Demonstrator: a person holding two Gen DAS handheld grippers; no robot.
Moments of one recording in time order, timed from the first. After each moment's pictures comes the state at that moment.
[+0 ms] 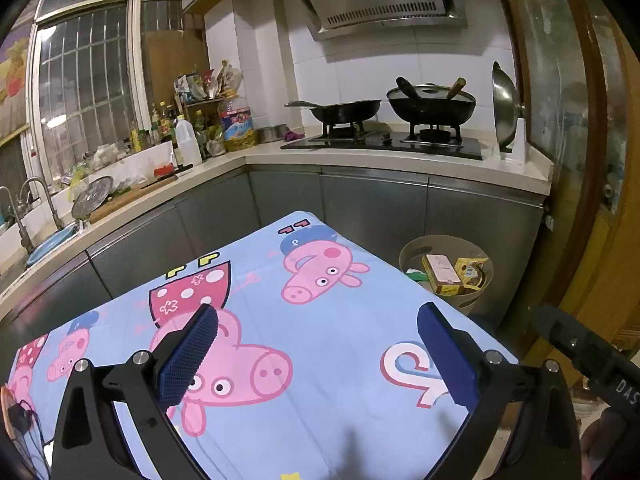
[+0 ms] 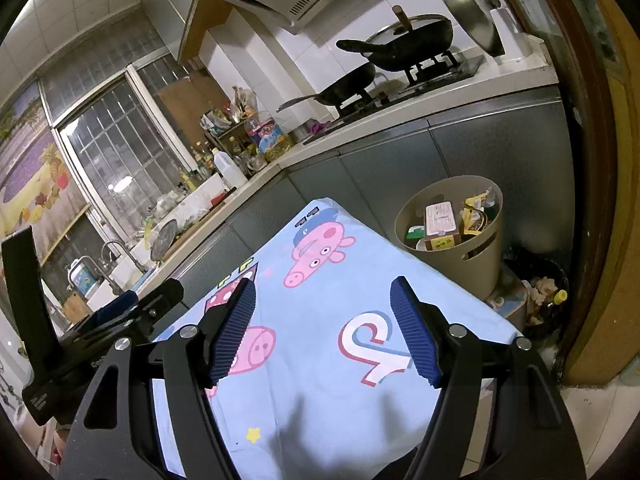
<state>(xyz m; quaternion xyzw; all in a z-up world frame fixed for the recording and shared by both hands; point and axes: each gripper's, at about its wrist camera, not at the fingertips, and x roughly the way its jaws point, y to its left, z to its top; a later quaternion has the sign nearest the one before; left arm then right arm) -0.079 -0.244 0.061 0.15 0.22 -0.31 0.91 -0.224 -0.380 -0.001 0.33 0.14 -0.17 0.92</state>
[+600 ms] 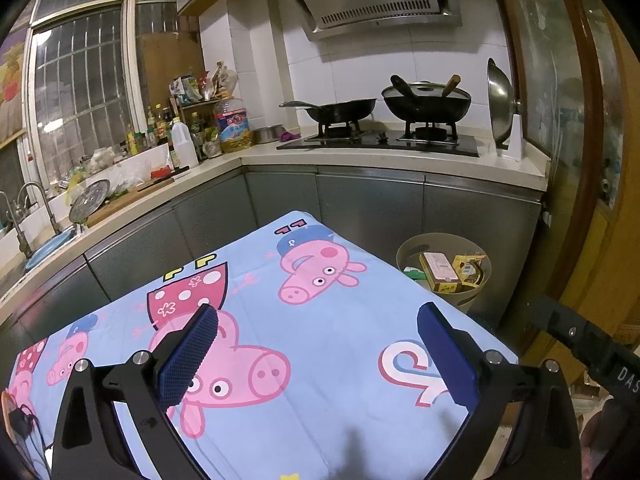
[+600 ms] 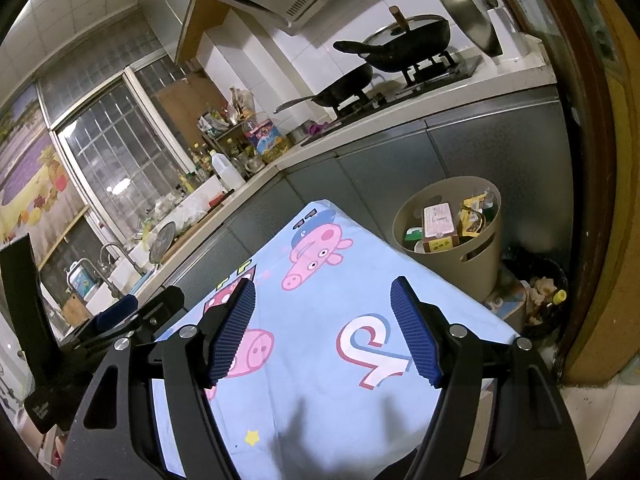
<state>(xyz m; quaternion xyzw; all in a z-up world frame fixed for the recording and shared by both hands) -0.083 -0.249 0.062 0.15 0.22 -0.31 0.91 -0.224 -0.384 0.001 0.33 0.14 -0.17 0.92</state>
